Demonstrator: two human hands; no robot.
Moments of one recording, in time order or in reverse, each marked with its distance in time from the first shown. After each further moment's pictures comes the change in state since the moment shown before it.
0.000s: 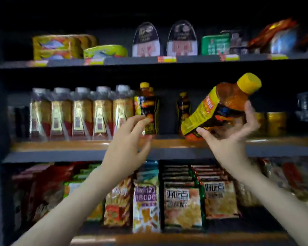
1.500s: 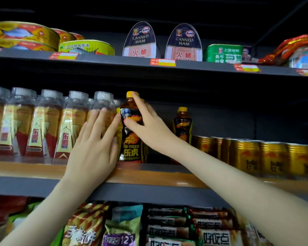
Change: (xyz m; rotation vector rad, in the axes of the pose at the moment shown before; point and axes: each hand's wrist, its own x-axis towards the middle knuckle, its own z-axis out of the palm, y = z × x) left_hand 0.044 -0.075 0.064 0.398 0.231 -0.061; right_hand 0.081 0.051 0.140 -0.088 -0.762 0.323
